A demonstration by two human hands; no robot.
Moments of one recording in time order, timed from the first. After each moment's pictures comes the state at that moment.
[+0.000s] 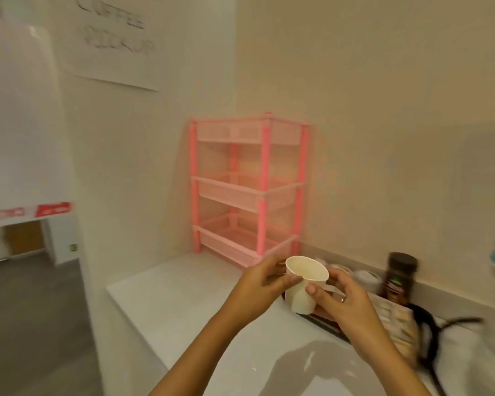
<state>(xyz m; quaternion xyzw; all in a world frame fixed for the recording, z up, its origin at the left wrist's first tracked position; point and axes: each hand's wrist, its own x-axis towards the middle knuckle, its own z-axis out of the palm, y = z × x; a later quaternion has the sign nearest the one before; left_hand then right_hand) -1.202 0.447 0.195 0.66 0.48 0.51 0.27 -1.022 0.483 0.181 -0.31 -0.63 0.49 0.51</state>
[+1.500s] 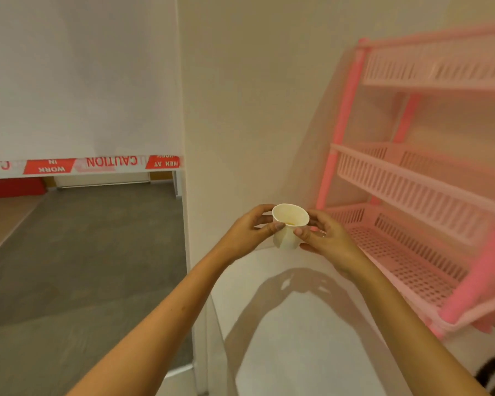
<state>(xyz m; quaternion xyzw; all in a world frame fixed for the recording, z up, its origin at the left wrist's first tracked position) -1.605 0.575 0.166 0.48 0.65 0.56 0.18 -1.461 0.715 0.170 -0.14 -0.76 0.58 0.25</state>
